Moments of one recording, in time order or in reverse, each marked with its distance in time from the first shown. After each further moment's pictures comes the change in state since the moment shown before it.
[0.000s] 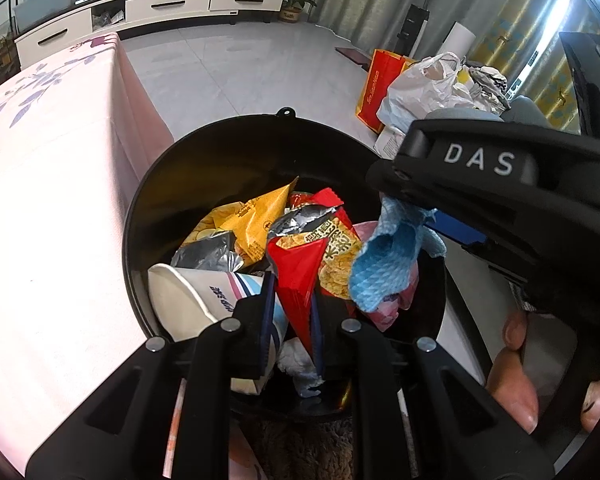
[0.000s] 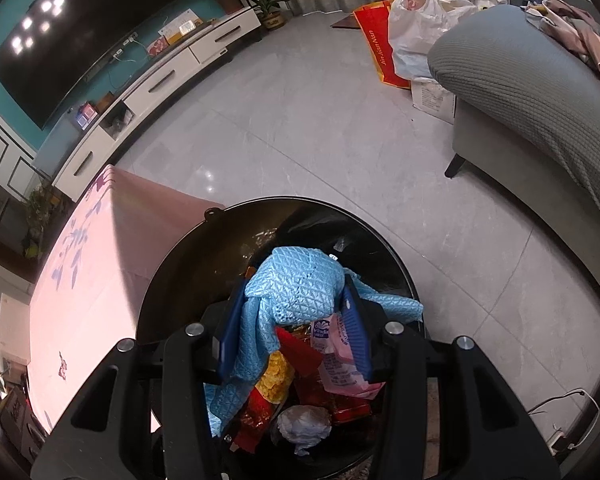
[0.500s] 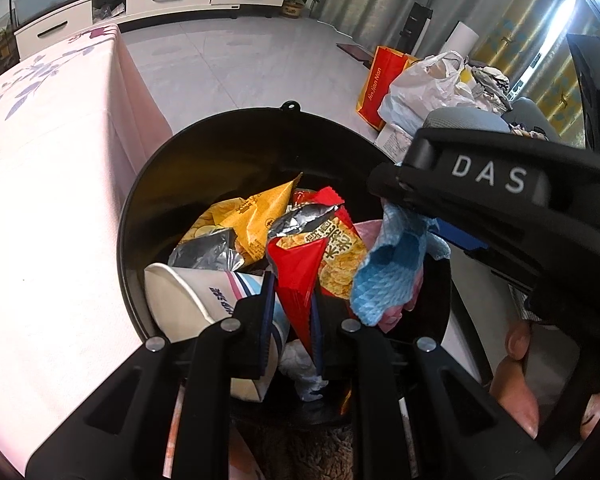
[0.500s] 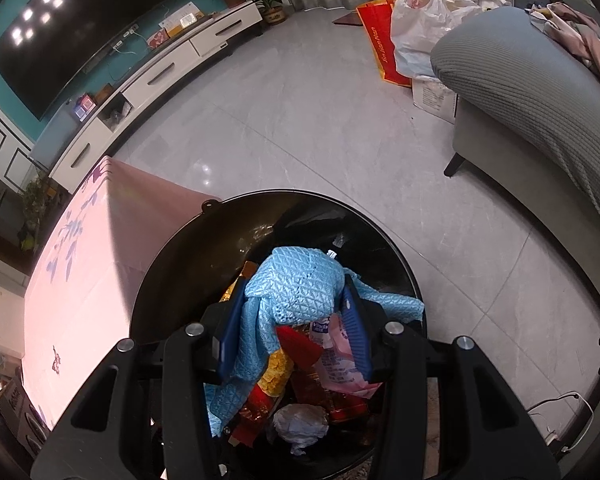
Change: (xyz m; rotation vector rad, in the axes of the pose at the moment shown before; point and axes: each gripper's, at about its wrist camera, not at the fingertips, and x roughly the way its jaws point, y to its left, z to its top) left arm 0.008 0.005 0.001 -0.017 0.018 -0.011; right arm 0.004 0.003 -0.002 -0.021 0.017 -0.015
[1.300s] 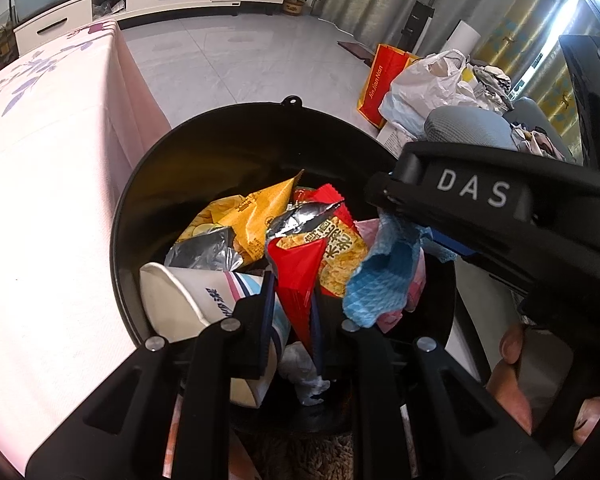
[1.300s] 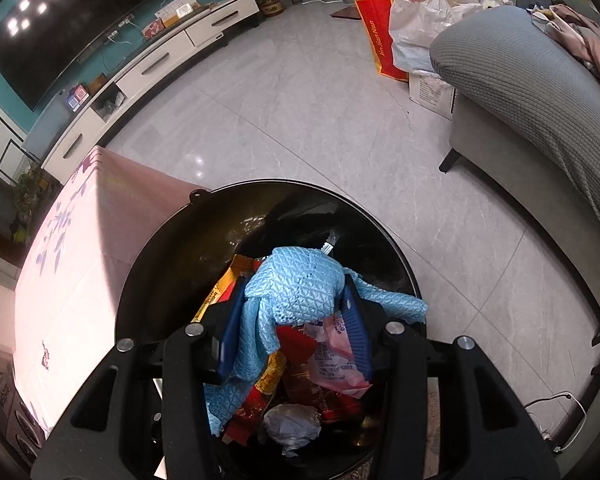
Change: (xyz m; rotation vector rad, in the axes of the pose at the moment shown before) left arm 0.005 0.001 -0.001 -0.003 0.011 -0.006; right arm 0.010 0.002 -0.001 -0.015 0.029 -0.032
